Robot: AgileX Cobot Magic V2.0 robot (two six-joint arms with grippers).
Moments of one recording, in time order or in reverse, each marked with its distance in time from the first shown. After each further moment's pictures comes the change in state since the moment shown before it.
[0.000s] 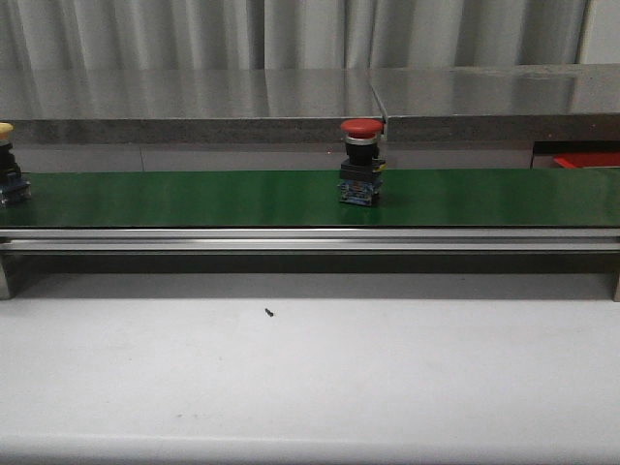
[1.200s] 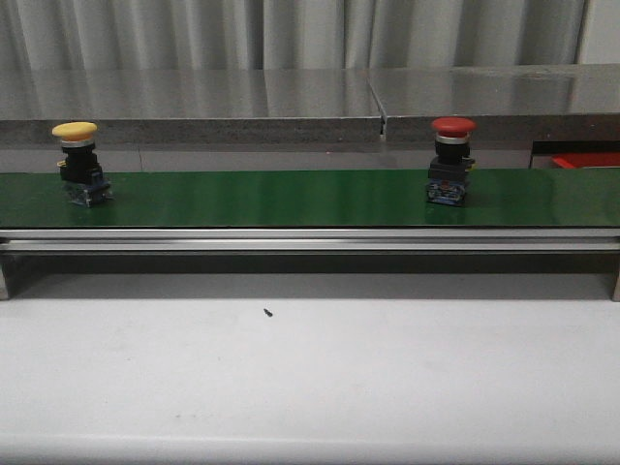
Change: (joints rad) left arm -0.241 -0.828 0.963 -0.101 -0.471 0.100; right arm 0.000 0.000 0.000 0.000 0.003 0.000
